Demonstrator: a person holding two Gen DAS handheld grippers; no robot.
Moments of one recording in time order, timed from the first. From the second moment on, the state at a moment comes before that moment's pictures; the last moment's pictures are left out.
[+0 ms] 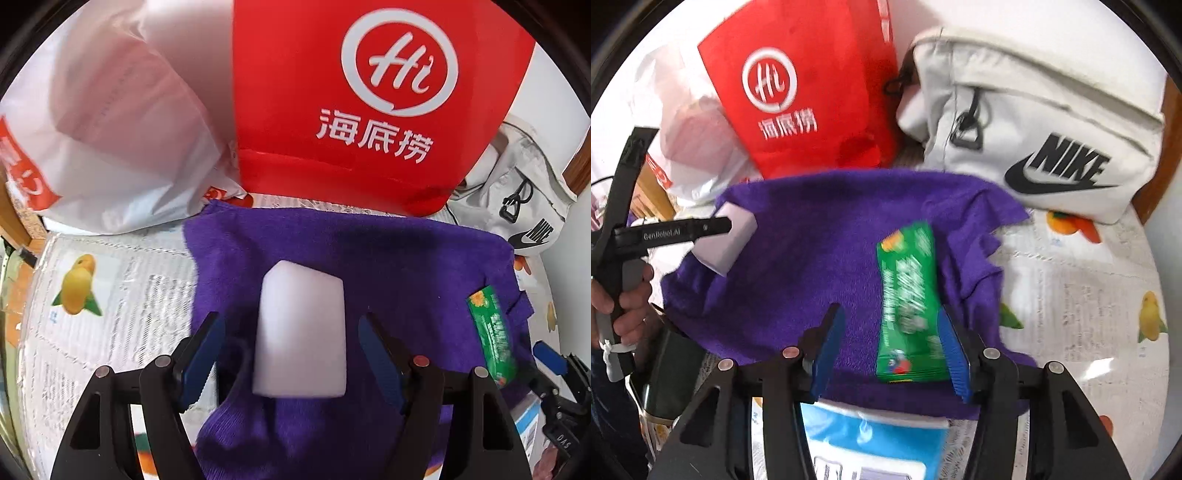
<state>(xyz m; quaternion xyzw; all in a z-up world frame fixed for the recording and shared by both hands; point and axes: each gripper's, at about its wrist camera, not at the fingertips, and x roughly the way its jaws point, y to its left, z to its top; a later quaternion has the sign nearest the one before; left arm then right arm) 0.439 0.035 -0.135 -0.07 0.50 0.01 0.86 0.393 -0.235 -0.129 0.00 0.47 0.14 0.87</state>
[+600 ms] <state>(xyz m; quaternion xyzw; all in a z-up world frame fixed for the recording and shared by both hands) 0.281 0.050 -0.086 -0.09 0.47 0.00 0.88 0.239 -0.233 -0.084 0.02 0.44 0.16 0.88</state>
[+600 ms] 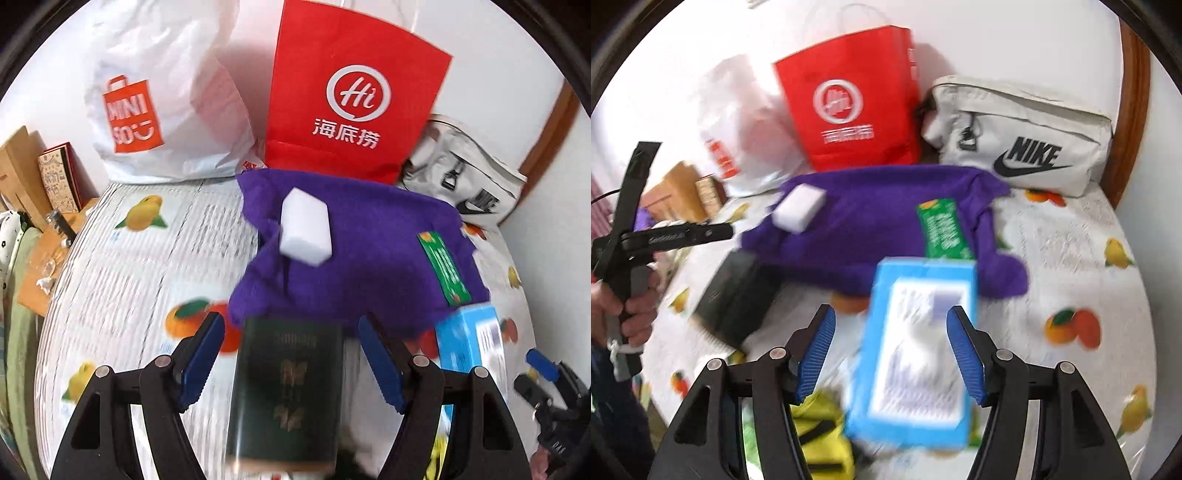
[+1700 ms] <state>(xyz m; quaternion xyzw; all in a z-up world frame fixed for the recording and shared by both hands) 0.145 0.073 -0.170 -0.11 0.53 0.00 0.84 0.132 -0.178 -0.160 -0.08 0.46 0.23 0.85</state>
